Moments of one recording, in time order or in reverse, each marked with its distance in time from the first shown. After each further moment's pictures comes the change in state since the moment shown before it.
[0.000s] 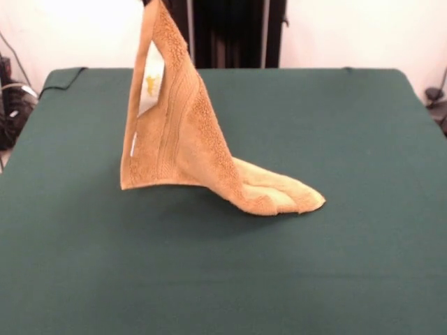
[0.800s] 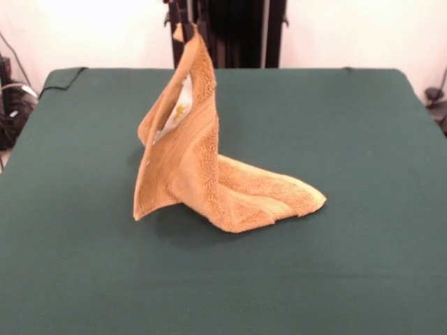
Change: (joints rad) arm 0.016 0.004 0.000 0.179 0.001 -0.322 0.000
